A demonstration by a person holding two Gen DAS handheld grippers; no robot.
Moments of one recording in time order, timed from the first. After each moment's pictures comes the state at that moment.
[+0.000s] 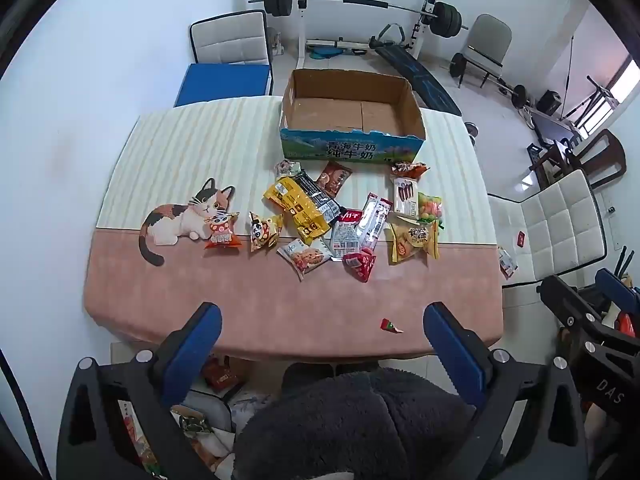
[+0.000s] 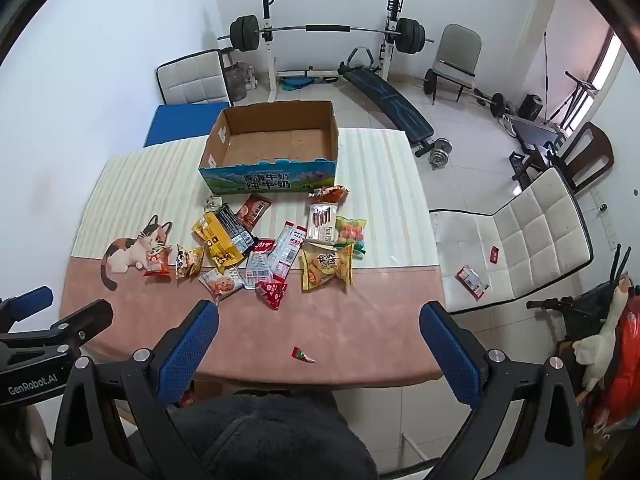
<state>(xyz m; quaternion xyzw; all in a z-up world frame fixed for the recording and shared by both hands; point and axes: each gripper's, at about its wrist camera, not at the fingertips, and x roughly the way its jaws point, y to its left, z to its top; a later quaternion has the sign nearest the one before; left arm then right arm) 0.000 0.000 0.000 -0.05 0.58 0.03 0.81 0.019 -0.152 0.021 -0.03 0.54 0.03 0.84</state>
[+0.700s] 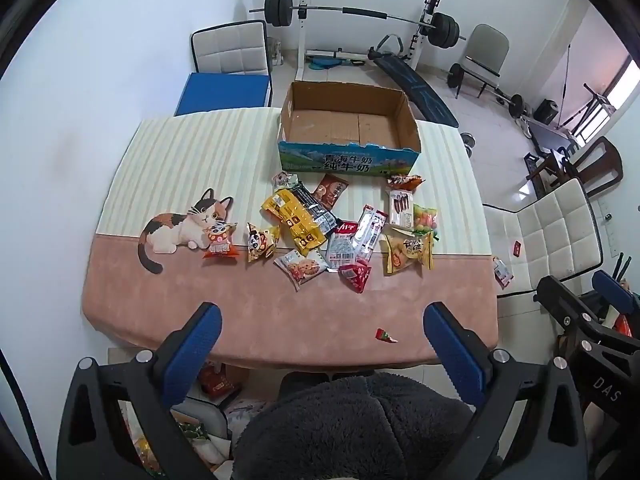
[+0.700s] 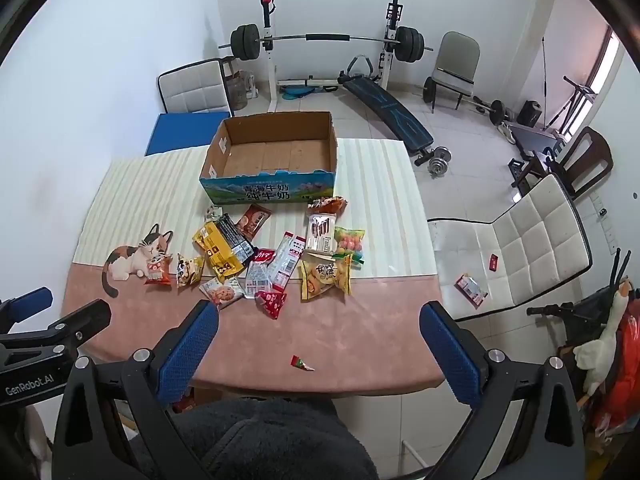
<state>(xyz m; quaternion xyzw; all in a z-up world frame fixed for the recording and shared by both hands) 0.003 -0.001 0.011 -0.06 0.56 0.03 0.82 0.019 -0.156 0.030 -0.03 0.52 0.03 0.85</state>
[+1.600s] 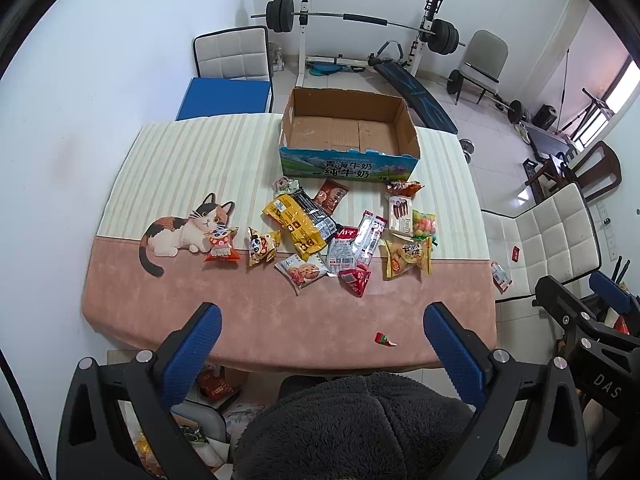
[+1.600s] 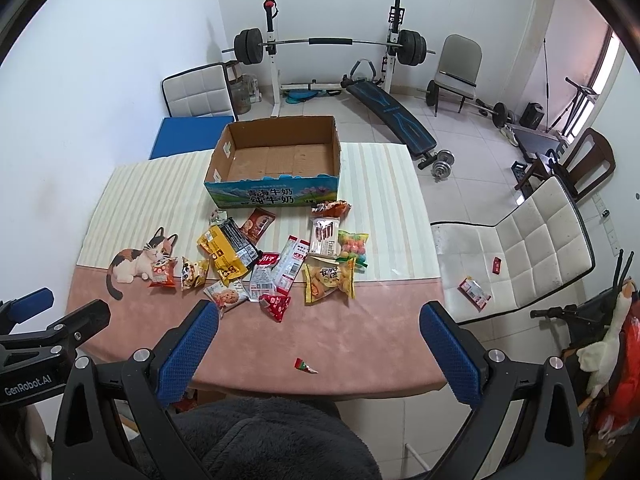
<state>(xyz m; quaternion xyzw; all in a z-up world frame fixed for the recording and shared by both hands) 0.002 -0.001 0.015 -0.06 0.56 0.03 0.83 0.023 -0.150 0.036 -0.03 0.52 0.03 0.85</state>
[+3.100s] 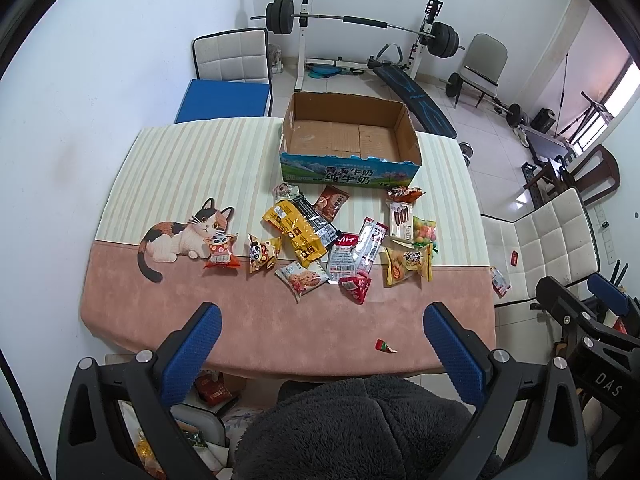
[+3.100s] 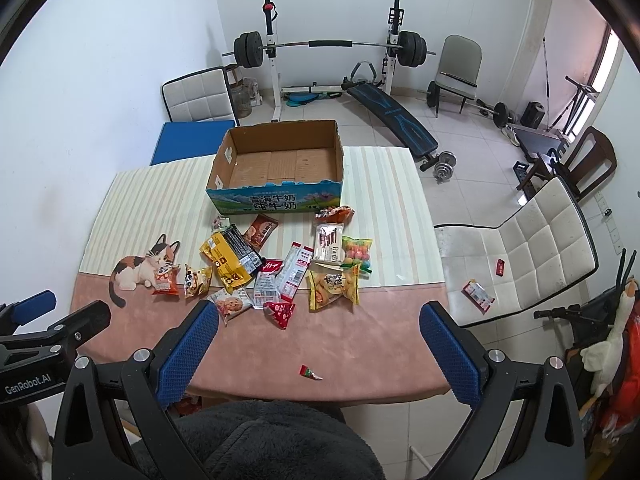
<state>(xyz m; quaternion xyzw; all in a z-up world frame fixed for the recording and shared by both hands) 0.008 0.000 0.021 -0.06 0.55 0.03 0.83 0.023 -0.145 0.039 -0.03 0.52 0.03 0.86</state>
